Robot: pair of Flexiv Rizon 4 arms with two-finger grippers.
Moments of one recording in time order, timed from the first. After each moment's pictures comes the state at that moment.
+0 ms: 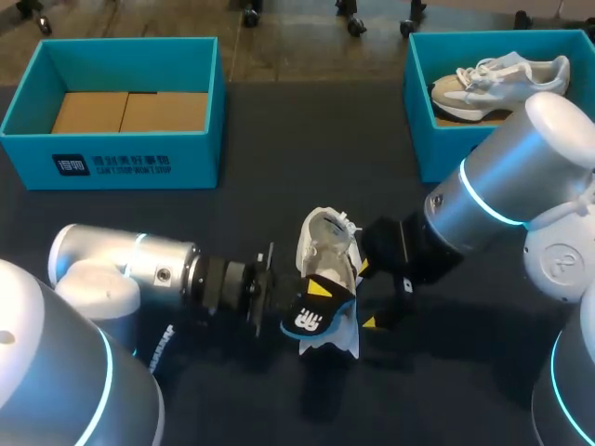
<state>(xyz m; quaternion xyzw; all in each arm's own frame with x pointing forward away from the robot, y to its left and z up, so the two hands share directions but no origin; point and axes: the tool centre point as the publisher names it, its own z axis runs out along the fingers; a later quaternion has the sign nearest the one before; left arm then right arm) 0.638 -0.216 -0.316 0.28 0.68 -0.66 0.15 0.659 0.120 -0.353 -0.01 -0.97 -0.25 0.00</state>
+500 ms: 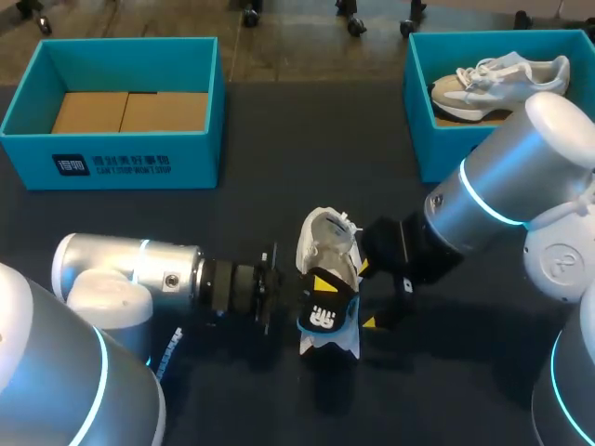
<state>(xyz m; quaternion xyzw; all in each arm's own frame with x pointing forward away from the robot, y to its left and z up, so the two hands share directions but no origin) 0.654 -0.226 -0.327 0.27 0.69 -0.64 0.20 0.659 0.120 -0.353 -0.01 -0.97 -0.25 0.00</state>
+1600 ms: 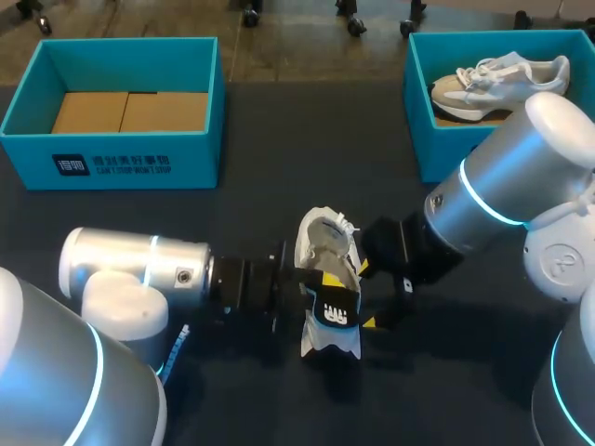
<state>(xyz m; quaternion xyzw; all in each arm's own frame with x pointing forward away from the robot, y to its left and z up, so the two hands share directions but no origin) 0.664 -0.233 -0.341 0.26 0.73 -0.60 0.19 0.659 0.120 -0.353 -0.01 -0.97 -0.25 0.00</state>
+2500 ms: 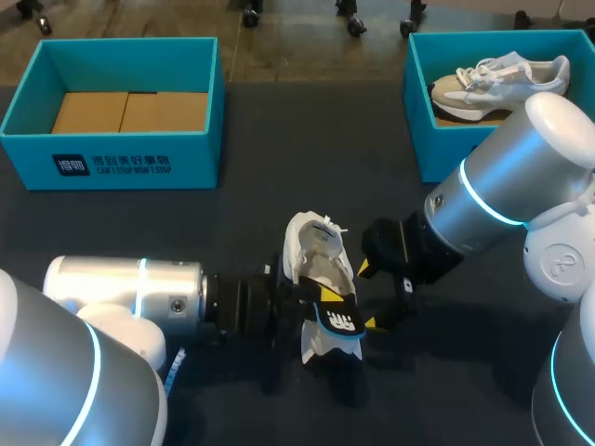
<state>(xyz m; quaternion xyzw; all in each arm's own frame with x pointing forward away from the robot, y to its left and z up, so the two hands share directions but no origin) 0.642 -0.228 -0.329 0.27 0.73 -0.57 0.26 0.659 0.120 -0.353 -0.01 -0.97 -0.25 0.00</state>
